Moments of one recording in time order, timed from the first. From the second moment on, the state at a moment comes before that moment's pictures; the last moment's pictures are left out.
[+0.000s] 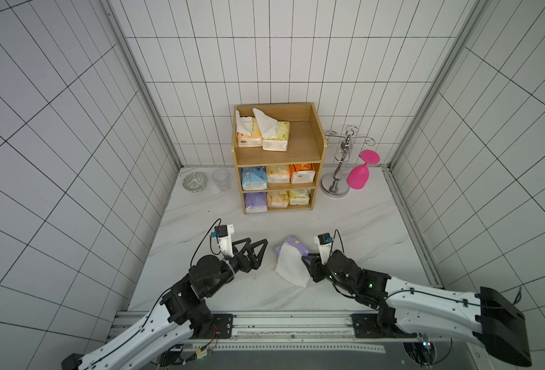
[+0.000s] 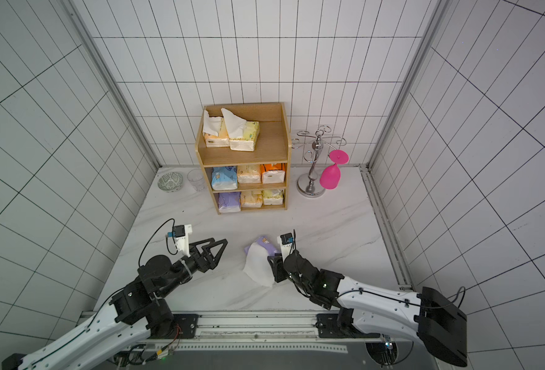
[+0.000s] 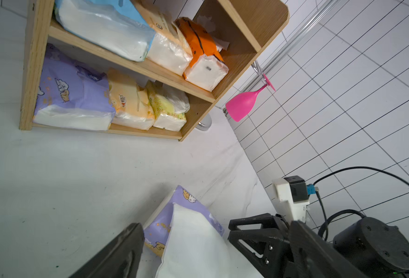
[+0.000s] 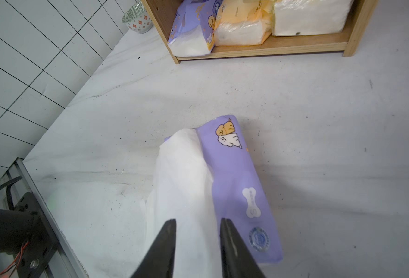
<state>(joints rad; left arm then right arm) -0.85 0.42 0.37 -0.12 -0.14 -0.79 1.20 0.95 0.38 0.03 0.29 0.63</state>
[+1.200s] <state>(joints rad) -0.86 0.31 0.28 -0.35 -0.28 -0.88 1.11 1.43 0.60 -0.03 0.07 0.70</state>
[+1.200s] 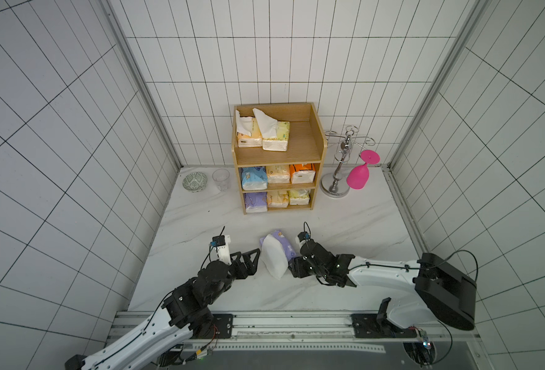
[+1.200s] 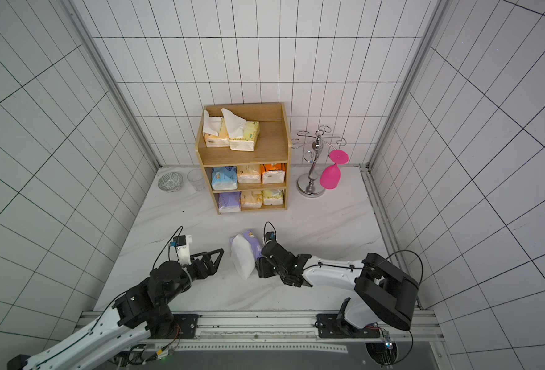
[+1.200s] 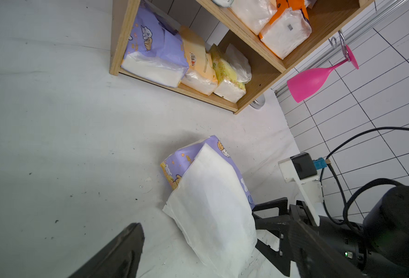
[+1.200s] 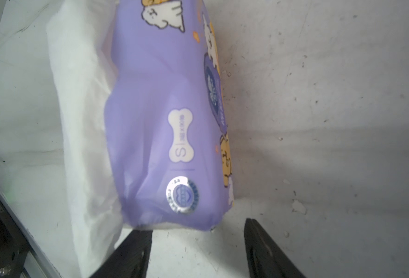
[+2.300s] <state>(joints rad) -0.78 0.41 0.30 -0.37 -0.29 -0.84 0.94 1.52 0.67 0.03 -0.10 0.69</state>
